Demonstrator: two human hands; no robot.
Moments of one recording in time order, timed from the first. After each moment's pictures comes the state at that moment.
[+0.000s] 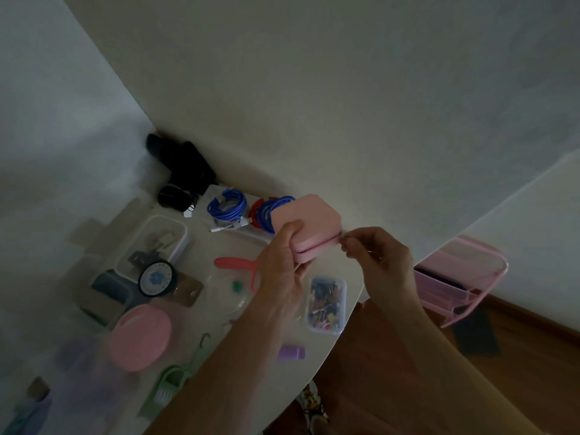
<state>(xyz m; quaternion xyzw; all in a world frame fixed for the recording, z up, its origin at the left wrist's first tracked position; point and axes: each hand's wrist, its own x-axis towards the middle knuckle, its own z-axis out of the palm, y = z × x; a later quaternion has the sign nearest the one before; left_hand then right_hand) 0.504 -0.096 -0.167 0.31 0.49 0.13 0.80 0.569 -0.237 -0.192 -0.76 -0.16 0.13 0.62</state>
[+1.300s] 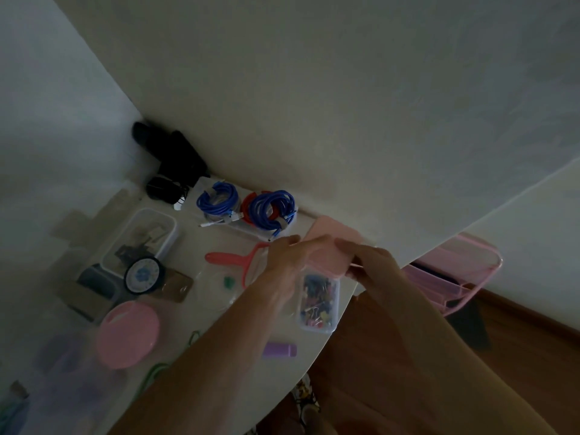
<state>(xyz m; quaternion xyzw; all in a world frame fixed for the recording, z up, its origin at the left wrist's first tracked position) 0.524 -0.091 -0.204 0.55 0.47 -0.07 0.68 0.607 -0.228 -0.241 -0.62 0.16 0.41 0.65</state>
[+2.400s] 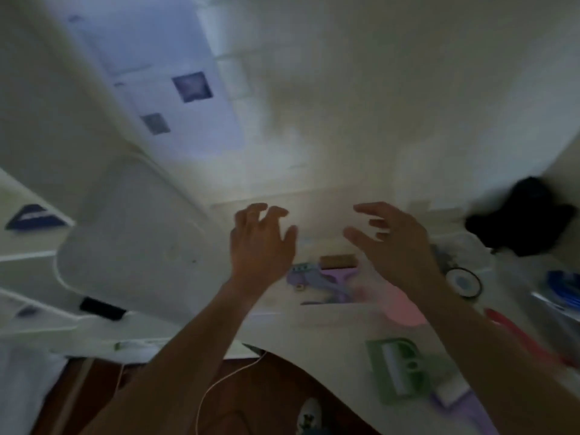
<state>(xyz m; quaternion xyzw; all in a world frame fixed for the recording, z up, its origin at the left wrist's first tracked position) 0.019 0.049 -0.043 0.67 0.70 0.24 0.00 0.230 0.042 -0.038 -0.62 -0.60 0.32 0.39</state>
